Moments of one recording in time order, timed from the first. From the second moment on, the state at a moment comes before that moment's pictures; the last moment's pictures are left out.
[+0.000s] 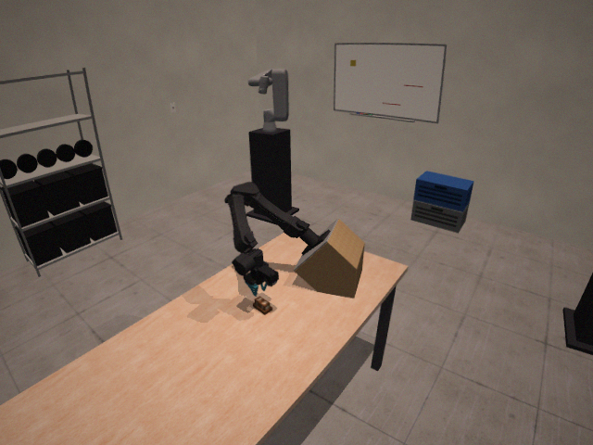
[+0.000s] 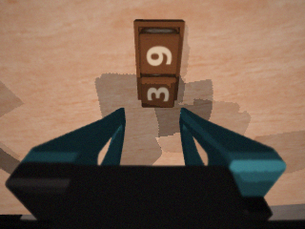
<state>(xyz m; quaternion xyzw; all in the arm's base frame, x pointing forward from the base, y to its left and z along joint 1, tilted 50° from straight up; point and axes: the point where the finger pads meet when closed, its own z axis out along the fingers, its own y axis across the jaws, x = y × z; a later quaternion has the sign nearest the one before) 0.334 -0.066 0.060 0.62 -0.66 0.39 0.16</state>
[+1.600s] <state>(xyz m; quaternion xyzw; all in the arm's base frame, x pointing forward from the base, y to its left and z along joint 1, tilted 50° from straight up) 0.345 -0.078 0.049 0.62 -0.66 0.40 0.15</state>
